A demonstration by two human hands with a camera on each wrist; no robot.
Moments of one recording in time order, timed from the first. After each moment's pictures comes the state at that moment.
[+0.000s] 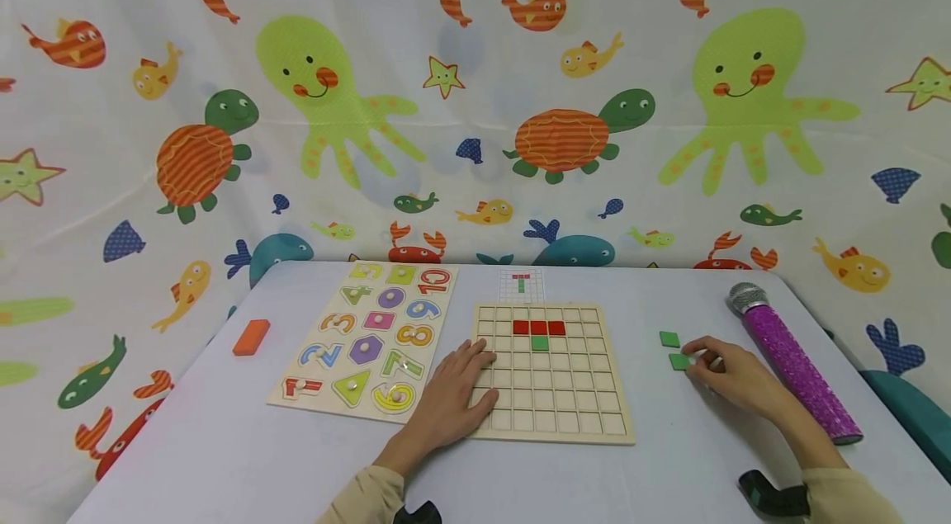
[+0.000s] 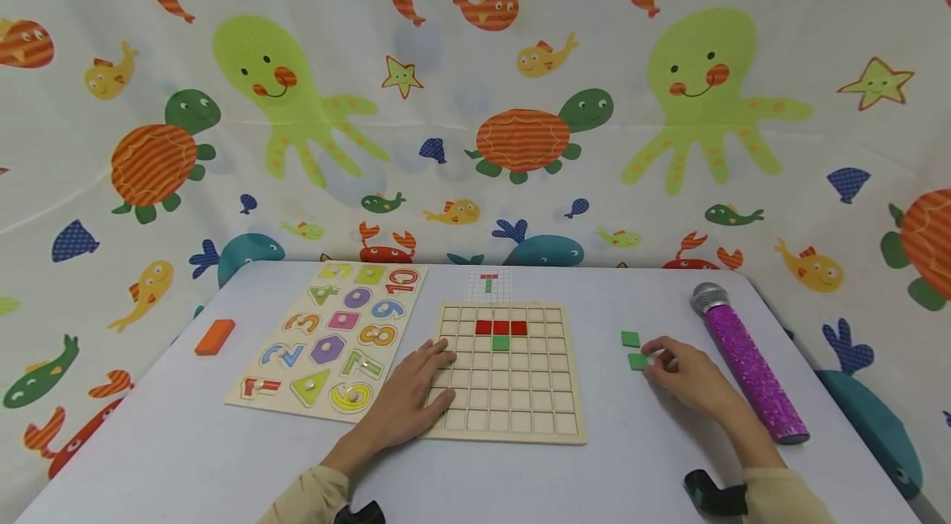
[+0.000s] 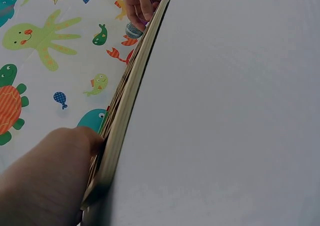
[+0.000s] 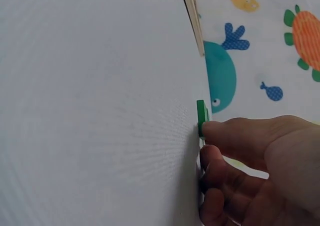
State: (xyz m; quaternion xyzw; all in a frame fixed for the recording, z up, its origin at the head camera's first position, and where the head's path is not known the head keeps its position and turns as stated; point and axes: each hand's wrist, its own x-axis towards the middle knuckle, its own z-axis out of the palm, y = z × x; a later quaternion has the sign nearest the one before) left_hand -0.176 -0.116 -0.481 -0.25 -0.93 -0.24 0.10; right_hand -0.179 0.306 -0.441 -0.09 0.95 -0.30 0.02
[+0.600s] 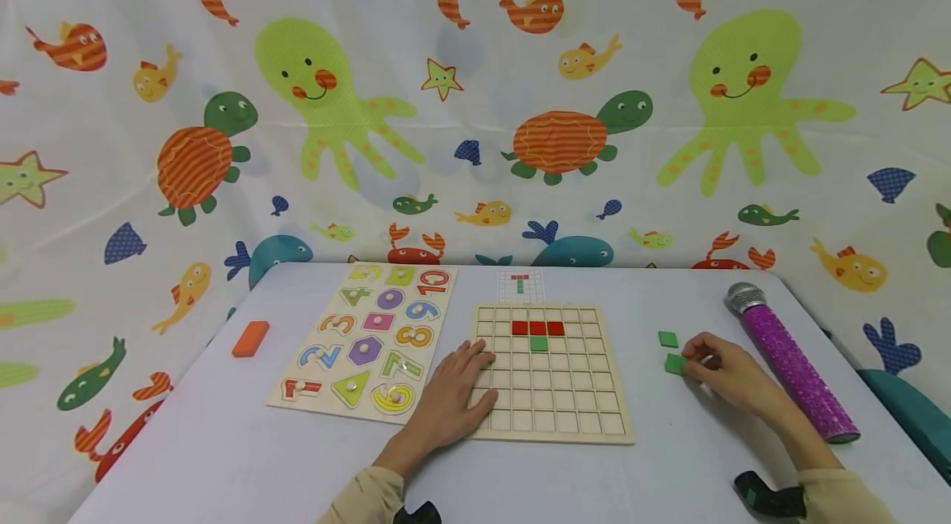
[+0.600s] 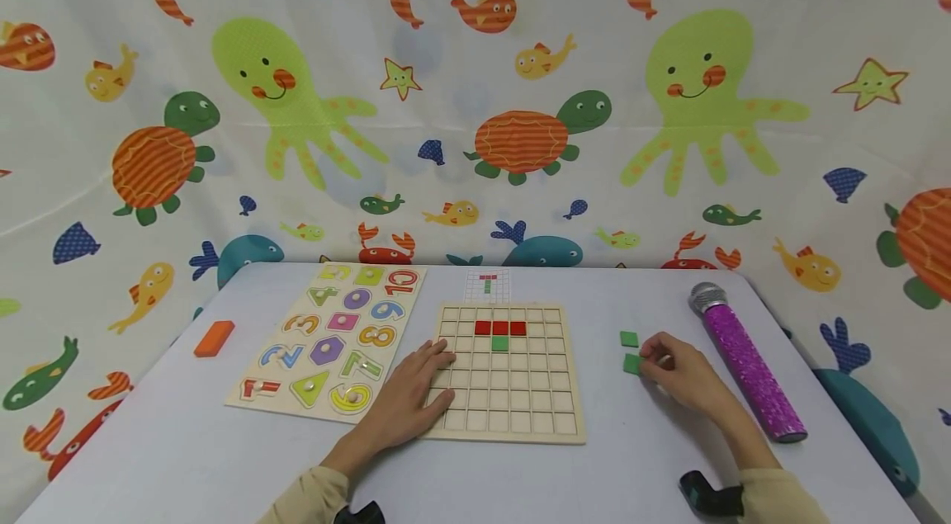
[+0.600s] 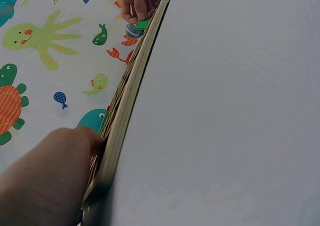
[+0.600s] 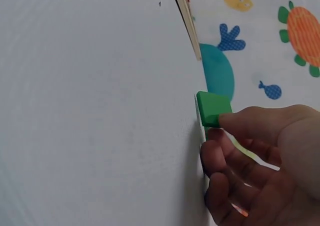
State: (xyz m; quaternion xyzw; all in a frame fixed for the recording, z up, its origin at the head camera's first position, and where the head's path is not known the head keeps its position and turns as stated) left_hand -0.175 -0.115 -0.479 -0.25 -0.93 -0.24 0.09; right_hand -0.180 0.302 -0.445 -0.09 0.93 -0.35 0.00
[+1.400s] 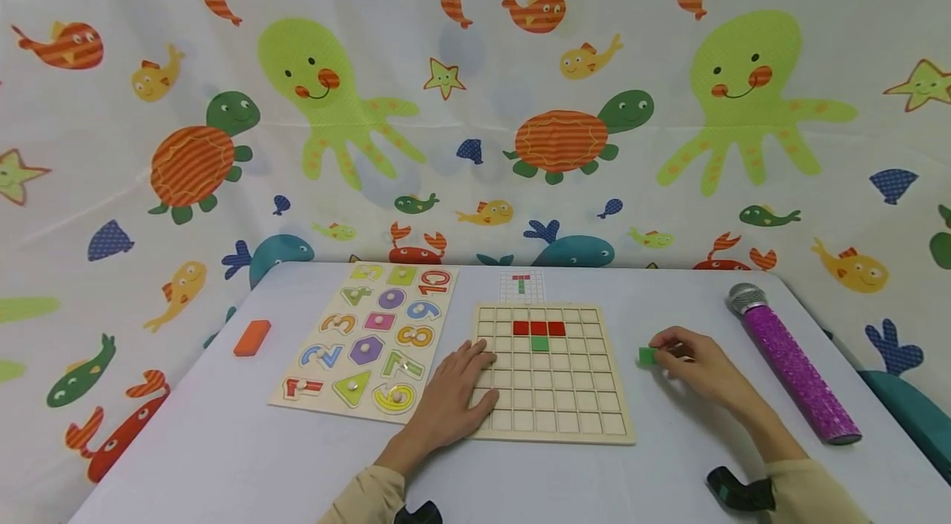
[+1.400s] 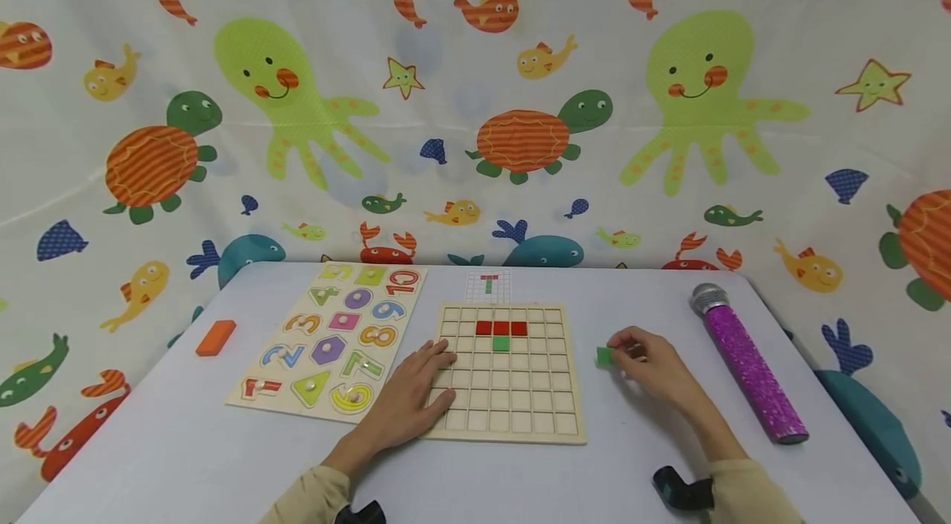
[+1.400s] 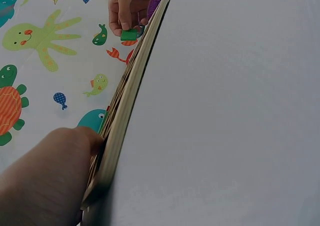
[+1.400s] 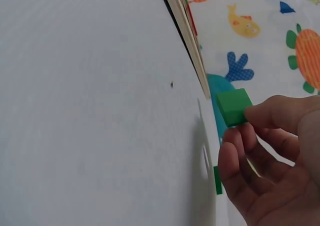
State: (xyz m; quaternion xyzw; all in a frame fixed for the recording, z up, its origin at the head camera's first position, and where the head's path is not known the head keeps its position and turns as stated) left_hand -0.174 -0.115 -0.481 -0.25 -0.93 -0.24 0.09; right_hand -0.192 0.267 -0.442 -0.10 0.91 -0.41 0.00
